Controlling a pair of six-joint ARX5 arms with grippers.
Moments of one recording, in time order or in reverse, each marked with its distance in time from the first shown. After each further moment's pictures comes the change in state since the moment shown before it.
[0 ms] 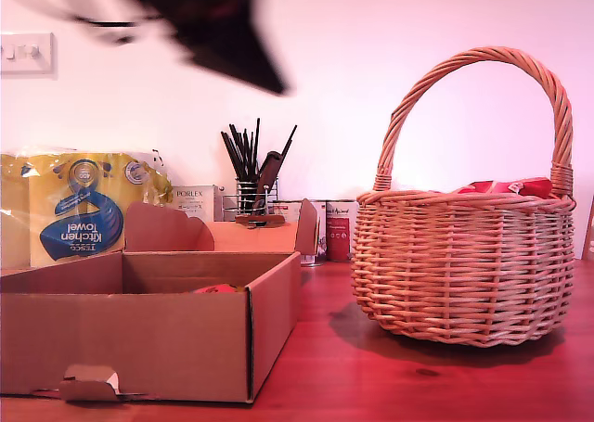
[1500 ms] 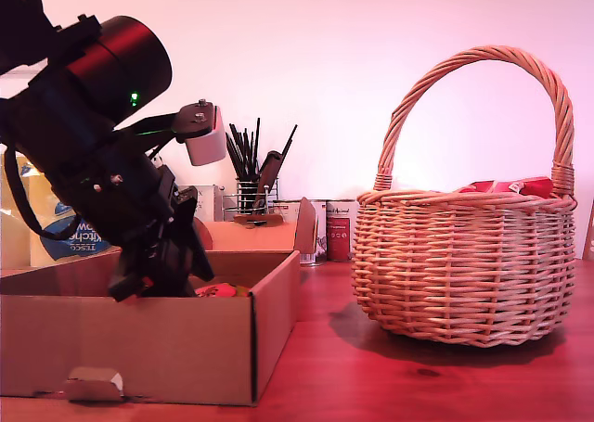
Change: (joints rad) left arm 0.071 0.316 -0.176 0.175 -0.138 0.498; right arm 0.000 0.000 0.000 0.000 0.000 0.000
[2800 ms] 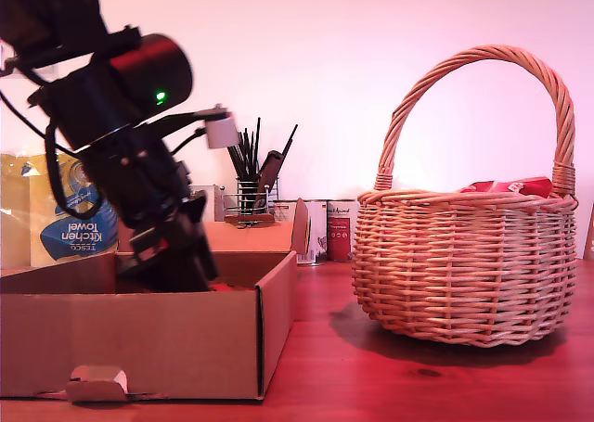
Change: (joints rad) left arm 0.077 0.109 0.241 -0.307 0.106 0.010; right arm 0.000 0.000 0.000 0.022 -0.038 -0.025
